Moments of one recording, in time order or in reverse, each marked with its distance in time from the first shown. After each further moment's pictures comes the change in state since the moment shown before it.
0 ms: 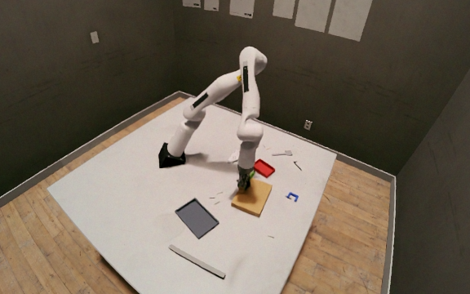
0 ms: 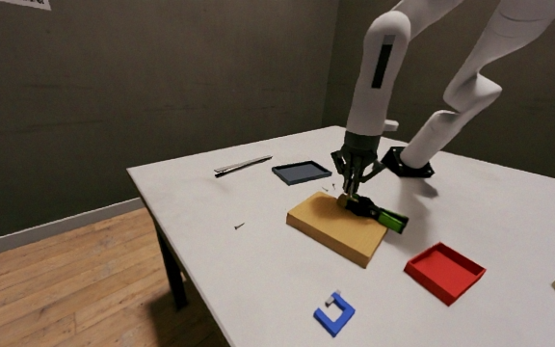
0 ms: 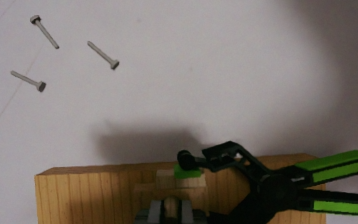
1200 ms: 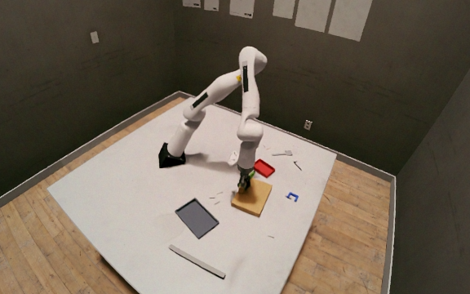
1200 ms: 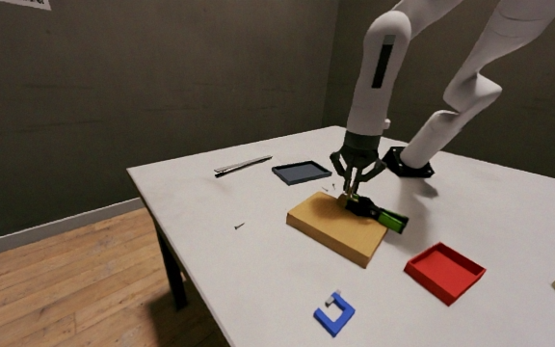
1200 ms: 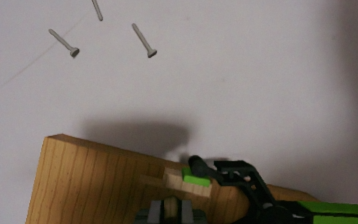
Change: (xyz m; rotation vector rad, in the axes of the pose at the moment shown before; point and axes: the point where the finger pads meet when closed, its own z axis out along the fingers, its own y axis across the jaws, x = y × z) arm 0.000 0.000 0.000 -0.001 0.001 -0.296
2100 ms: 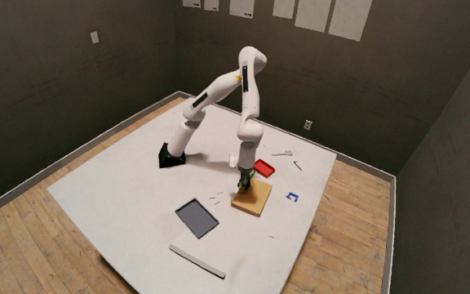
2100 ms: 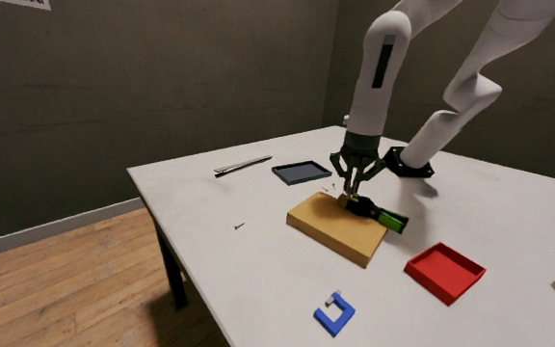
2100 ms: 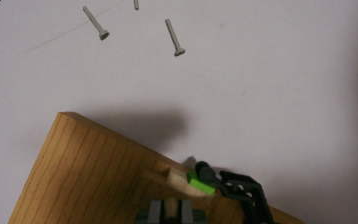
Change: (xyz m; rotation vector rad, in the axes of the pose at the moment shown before) arm 0.000 0.000 0.000 -0.001 0.000 -0.210
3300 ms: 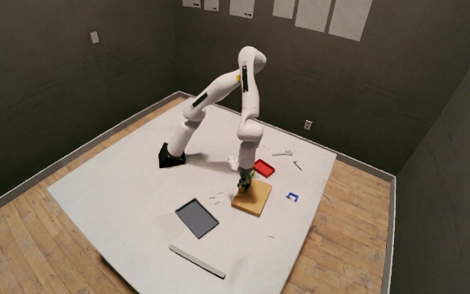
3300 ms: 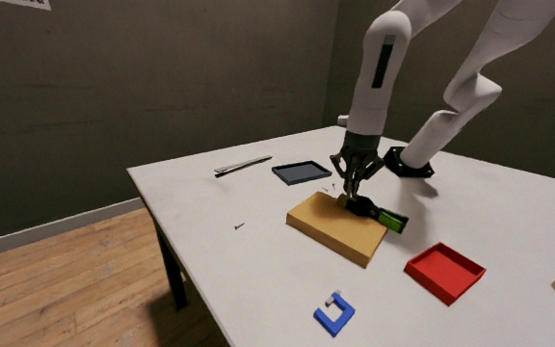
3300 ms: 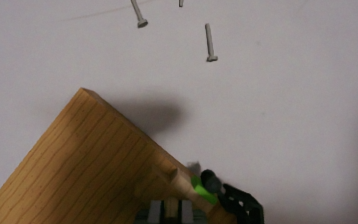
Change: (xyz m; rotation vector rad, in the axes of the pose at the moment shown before) arm 0.000 0.000 0.000 0.000 0.001 -0.245
